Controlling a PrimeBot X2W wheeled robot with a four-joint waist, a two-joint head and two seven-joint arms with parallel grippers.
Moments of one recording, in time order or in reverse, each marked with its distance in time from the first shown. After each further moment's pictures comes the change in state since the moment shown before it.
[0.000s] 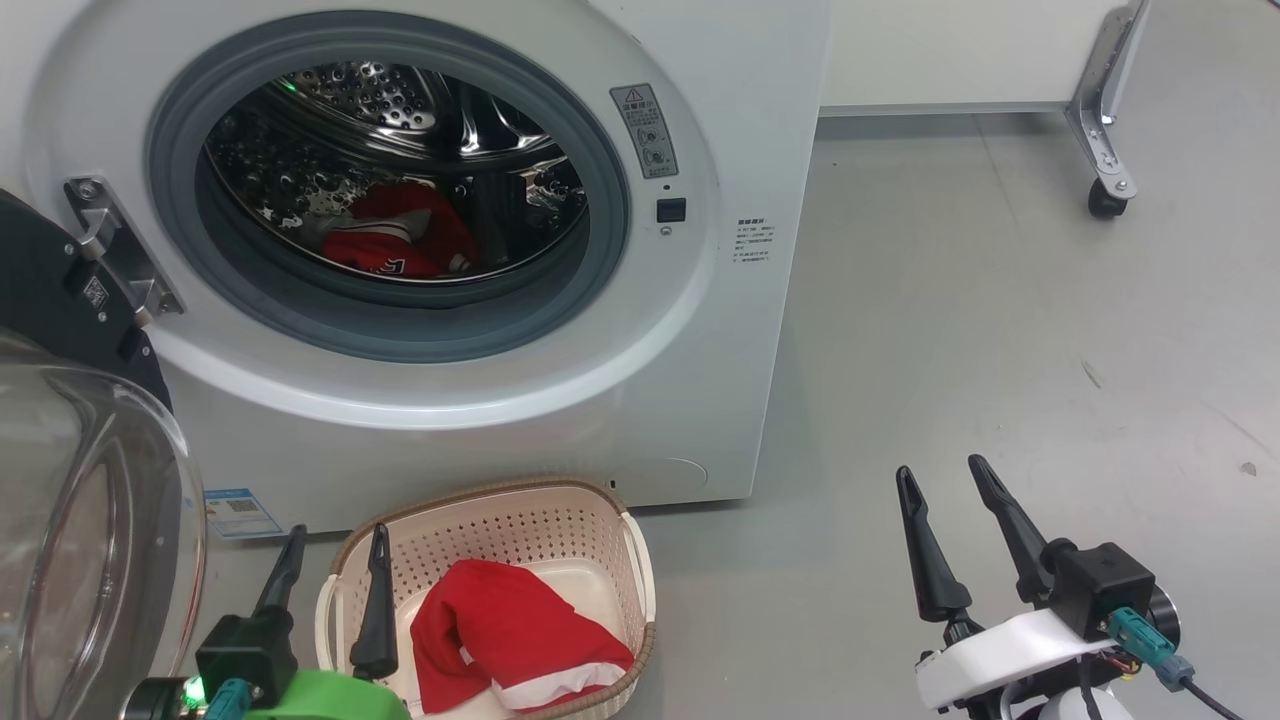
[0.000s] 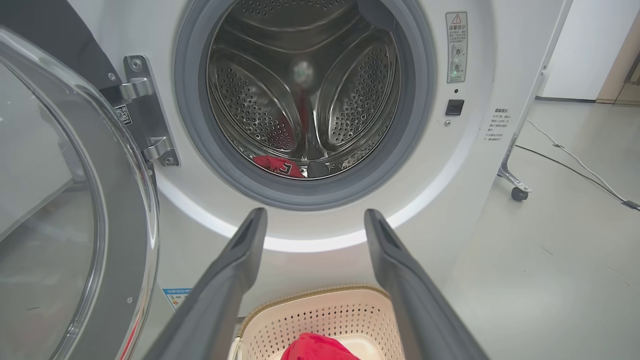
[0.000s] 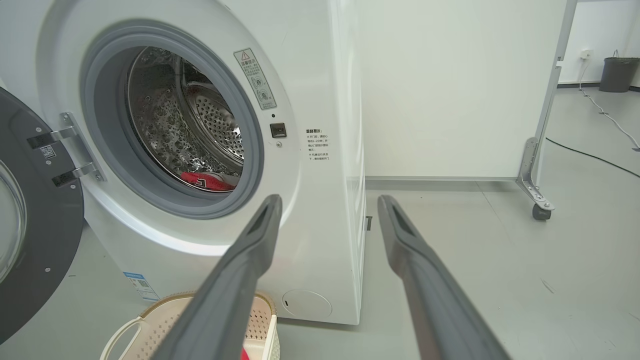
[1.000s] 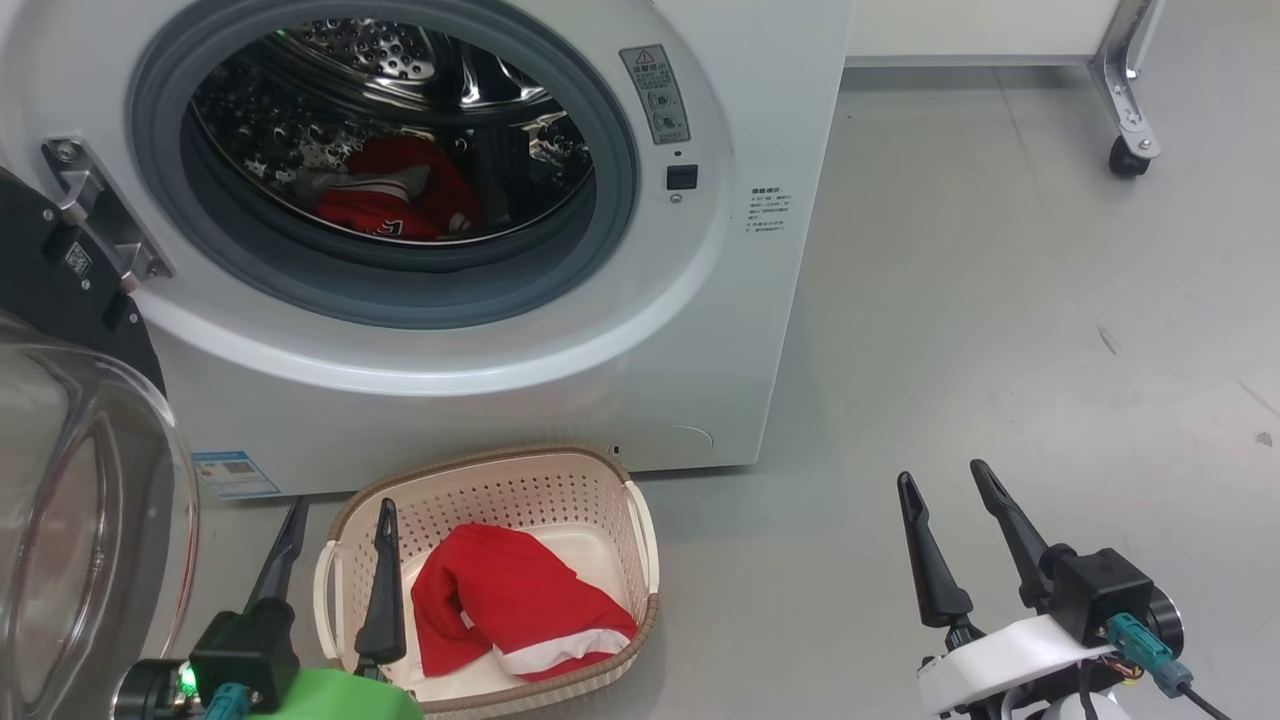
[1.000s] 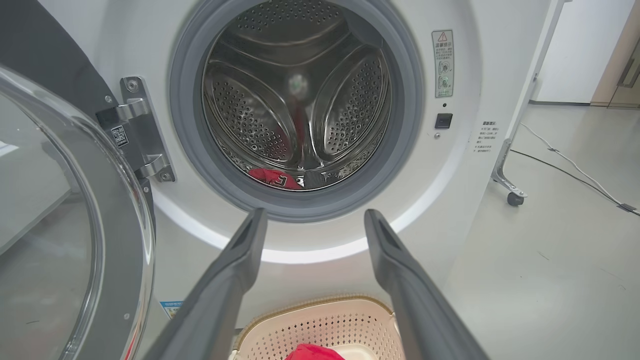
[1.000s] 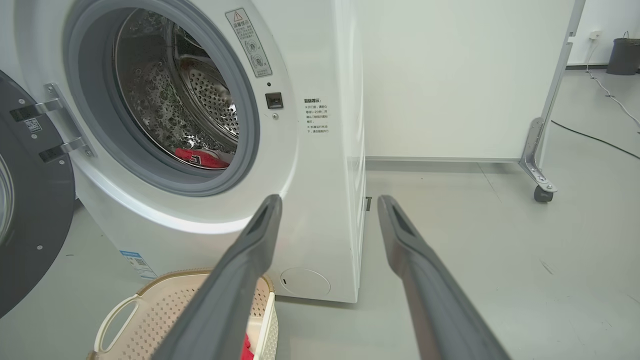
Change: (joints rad) left arm 0.051 0.005 -0.016 -0.187 0.026 0.030 0.045; right arm 0.013 -0.001 -0.002 -0.006 -0.019 -0.009 0.000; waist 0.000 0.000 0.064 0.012
